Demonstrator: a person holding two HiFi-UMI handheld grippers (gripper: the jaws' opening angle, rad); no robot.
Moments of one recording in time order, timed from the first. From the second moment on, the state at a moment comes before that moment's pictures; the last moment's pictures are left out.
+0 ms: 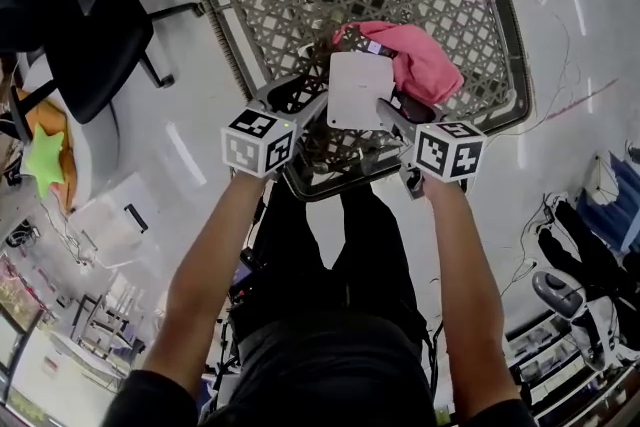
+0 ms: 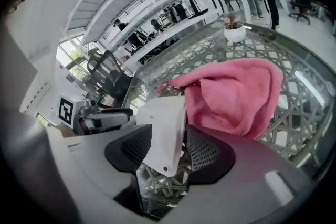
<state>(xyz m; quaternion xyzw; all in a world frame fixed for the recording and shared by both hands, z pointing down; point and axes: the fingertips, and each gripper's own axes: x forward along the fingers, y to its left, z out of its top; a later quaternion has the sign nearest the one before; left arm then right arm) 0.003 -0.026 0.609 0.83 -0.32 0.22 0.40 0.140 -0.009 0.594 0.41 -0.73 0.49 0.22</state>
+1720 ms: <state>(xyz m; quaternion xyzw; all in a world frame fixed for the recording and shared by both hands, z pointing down) -0.067 -0.008 0.622 0.78 -0.34 0.24 0.47 0.026 -0.009 0.590 0.33 -0.79 0.48 0.20</state>
